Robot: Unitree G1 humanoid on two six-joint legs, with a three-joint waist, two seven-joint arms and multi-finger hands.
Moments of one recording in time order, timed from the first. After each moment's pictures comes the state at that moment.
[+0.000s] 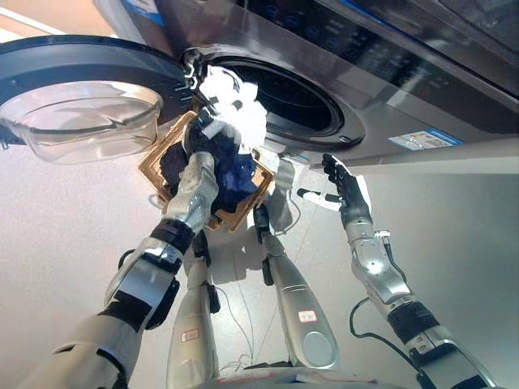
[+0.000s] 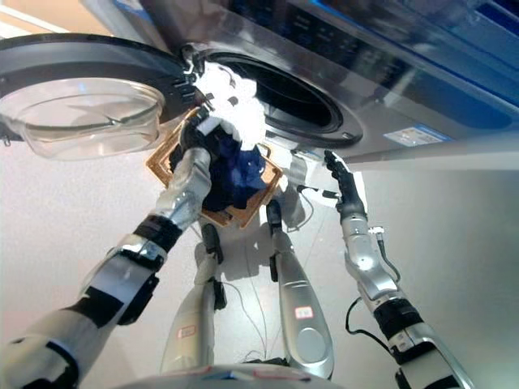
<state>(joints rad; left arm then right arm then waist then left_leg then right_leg) -0.88 0.25 -0.35 0.75 -1.01 -0.21 0.34 -0.24 -0.45 0.36 0.38 0.22 -0.26 -0.34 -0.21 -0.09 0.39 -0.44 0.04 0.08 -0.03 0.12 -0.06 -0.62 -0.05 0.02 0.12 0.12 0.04</state>
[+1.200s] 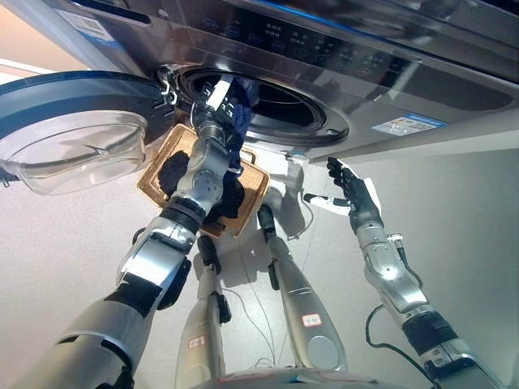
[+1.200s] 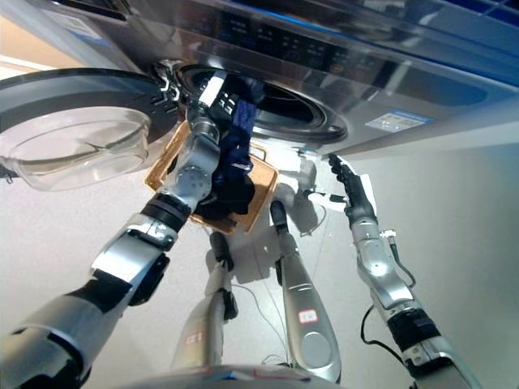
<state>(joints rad) -1.01 0.19 -0.31 0.76 -1.13 -0.21 0.35 -0.17 -0.50 0.30 0.27 0.22 -0.22 -0.28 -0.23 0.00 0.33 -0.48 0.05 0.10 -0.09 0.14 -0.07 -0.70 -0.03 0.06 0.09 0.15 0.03</state>
